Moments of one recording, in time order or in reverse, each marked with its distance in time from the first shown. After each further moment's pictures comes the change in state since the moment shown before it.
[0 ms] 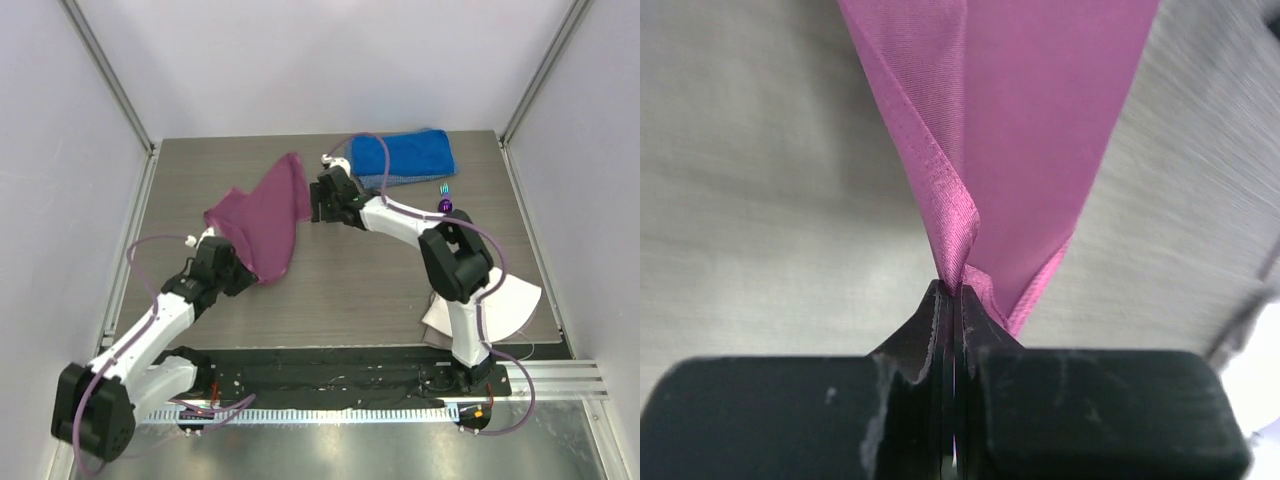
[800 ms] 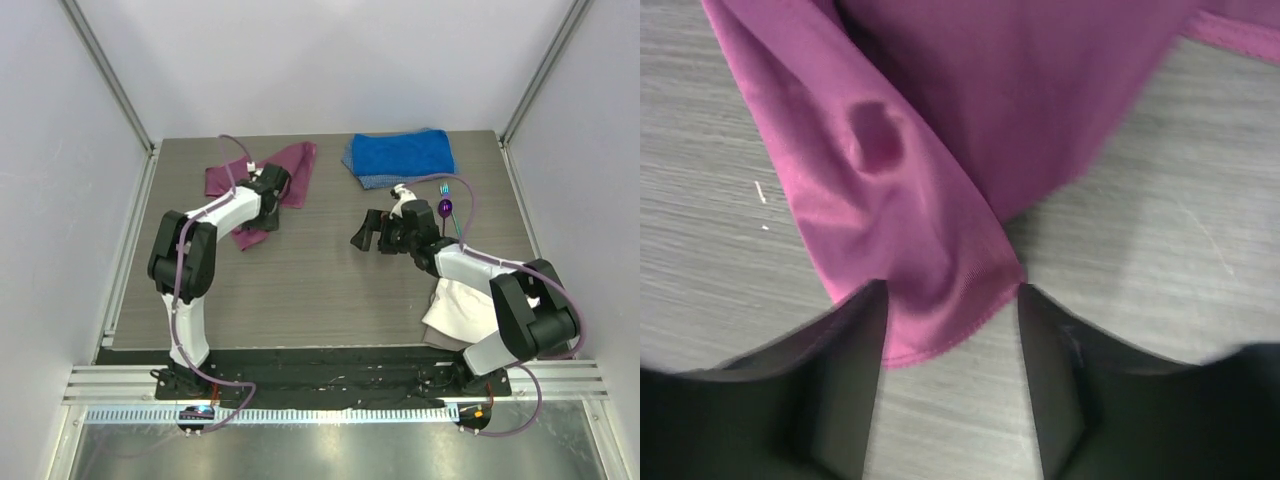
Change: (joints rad) left arm -0.054 0.988 0.898 -0.271 -0.407 0.510; right arm -0.271 -0.529 -0.761 0.402 -0.458 0.050
